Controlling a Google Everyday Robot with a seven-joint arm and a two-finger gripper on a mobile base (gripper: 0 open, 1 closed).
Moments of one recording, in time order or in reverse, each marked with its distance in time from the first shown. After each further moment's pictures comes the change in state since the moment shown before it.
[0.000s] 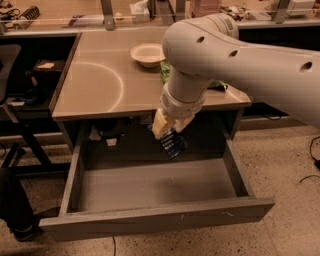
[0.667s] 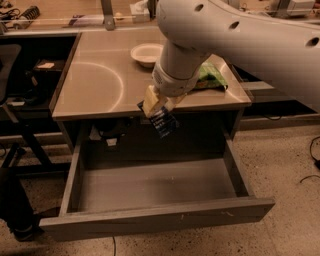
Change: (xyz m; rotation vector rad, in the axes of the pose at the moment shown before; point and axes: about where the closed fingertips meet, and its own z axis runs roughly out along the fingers) arm -0.043 0.009 -0.042 -0.009 -0.105 -0.036
